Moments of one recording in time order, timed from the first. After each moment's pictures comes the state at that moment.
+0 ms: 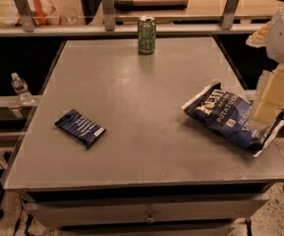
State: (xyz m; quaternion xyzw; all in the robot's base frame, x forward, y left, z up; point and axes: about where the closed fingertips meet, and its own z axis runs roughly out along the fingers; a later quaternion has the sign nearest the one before) arm 0.438 -0.215 0.982 -0.60 0.78 -0.04 0.17
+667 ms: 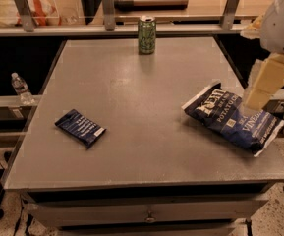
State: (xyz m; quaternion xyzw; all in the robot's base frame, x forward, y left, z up) arm 0.465 -0.214 0.984 -0.60 0.77 -0.03 0.20
